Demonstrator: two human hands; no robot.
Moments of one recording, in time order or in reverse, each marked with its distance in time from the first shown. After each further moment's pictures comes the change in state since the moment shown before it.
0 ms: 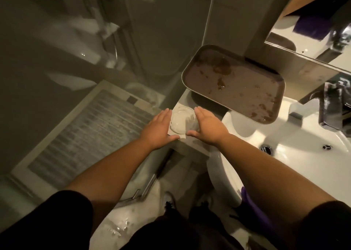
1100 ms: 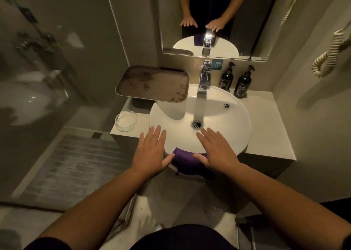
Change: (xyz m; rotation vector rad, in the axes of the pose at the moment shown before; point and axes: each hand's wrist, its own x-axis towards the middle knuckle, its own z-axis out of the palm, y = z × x) left_hand -0.162 0.203 0.049 0.409 0.184 0.340; right_hand -0.329 0.087 0.014 -0.166 0.320 0.208
